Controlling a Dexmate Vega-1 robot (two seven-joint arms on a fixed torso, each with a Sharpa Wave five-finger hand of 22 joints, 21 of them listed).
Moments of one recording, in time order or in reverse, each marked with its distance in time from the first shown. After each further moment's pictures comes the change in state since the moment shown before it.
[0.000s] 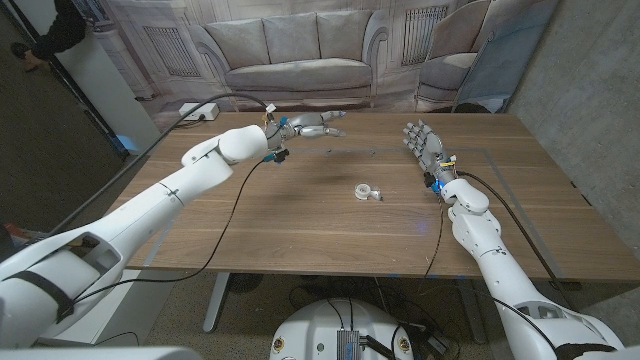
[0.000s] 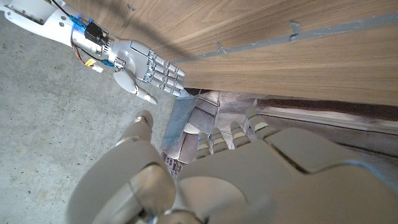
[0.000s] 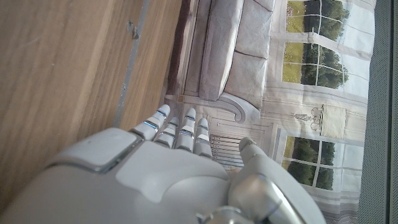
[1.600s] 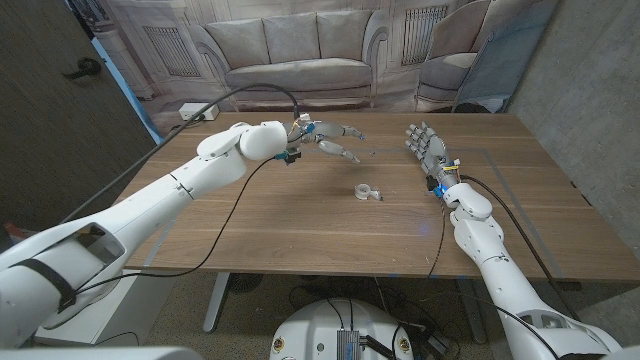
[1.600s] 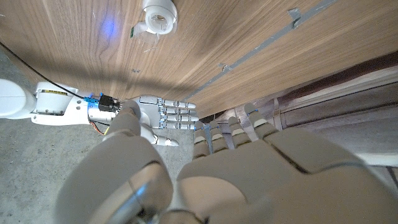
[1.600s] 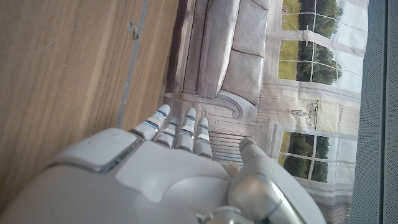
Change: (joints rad) left arm -0.064 -0.003 0.098 -0.124 0.369 0.021 -0.110; left_hand 0.113 -0.113 -0.044 -0.061 0.020 0.183 0.017 0.022 0.000 0.108 -0.004 0.007 -0.003 0.070 -0.027 0.006 -0.003 0.066 0.016 -0.004 0.000; right arm -0.038 0.003 0.016 -0.034 0.015 0.013 0.006; right_hand 0.000 0.000 -0.004 0.004 0.000 0.008 -0.002 0.000 0.000 0.004 0.004 0.000 0.000 0.000 0.000 0.000 0.000 0.006 -0.005 -0.006 0.000
